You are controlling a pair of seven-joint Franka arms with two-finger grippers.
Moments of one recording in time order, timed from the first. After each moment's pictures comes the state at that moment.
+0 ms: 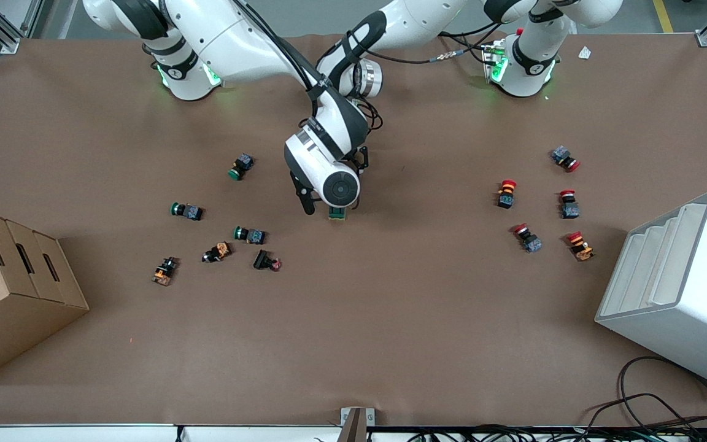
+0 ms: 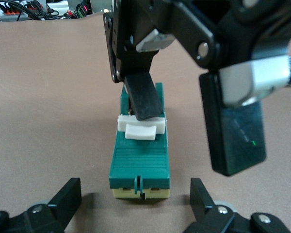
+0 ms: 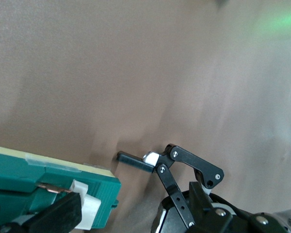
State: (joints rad) left arm -0.95 0.81 -0.36 -1.88 1.76 2.03 -2.52; right arm 0.75 0.76 0.03 -1.47 0.25 1.74 1.86
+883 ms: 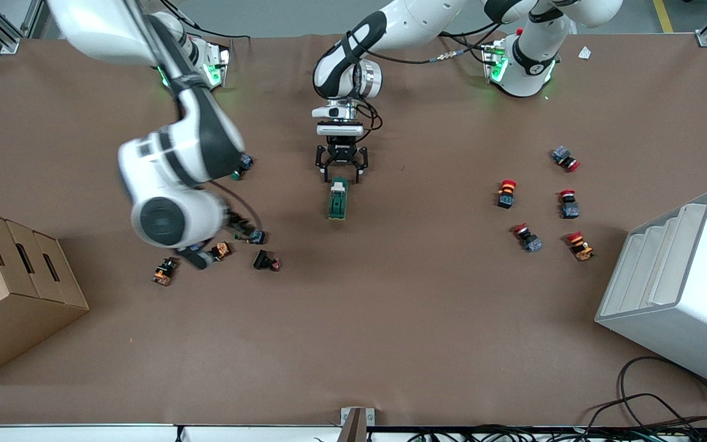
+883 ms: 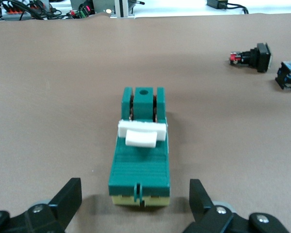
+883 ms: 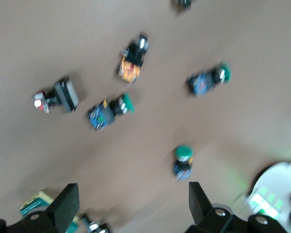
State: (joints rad) left arm -0.94 0.81 -0.36 -1.87 1.74 2.03 -2.51; right arm 0.34 0.50 0.00 -1.41 0.07 1.52 0.89
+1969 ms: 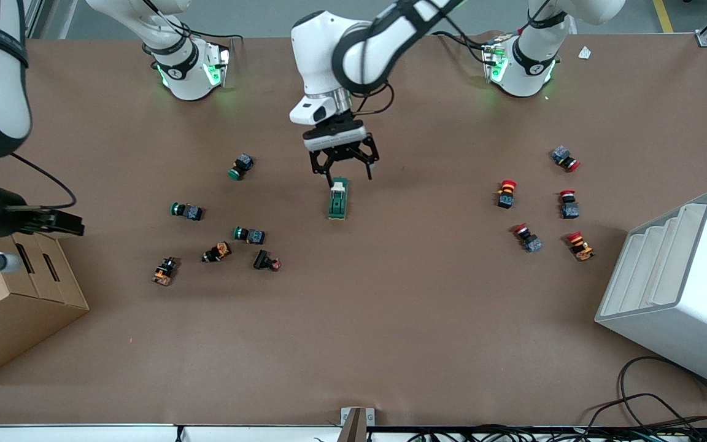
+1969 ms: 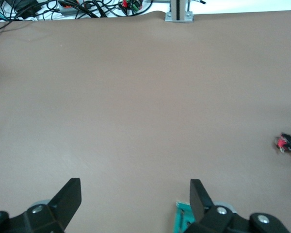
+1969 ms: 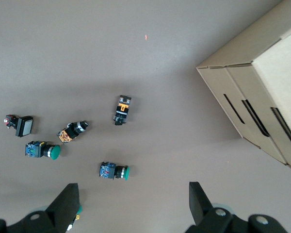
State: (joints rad) left arm -0.70 0.45 -0.36 -1.66 0.86 2.05 -1.54; right arm -0.03 0.30 0.00 -1.37 -0.04 1.57 -0.01
